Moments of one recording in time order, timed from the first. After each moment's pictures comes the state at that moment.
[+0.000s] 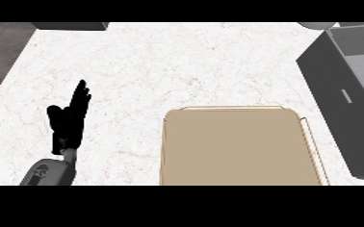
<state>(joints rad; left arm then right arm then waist) -0.14 0.31 -0.16 -1.27 0.22 0.34 -0.01 0.03 -1.17 -0.26 -1.27 0.01 0.22 -0.82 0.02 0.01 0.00</state>
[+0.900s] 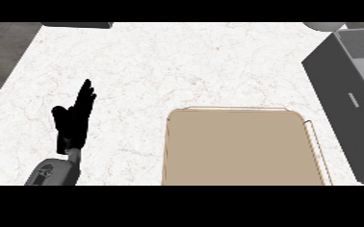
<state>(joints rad) -0.14 0.28 -0.15 -1.27 0.19 0.32 -0.02 -0.53 -0.93 -0.03 -0.61 0.23 0.31 -0.90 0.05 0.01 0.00</state>
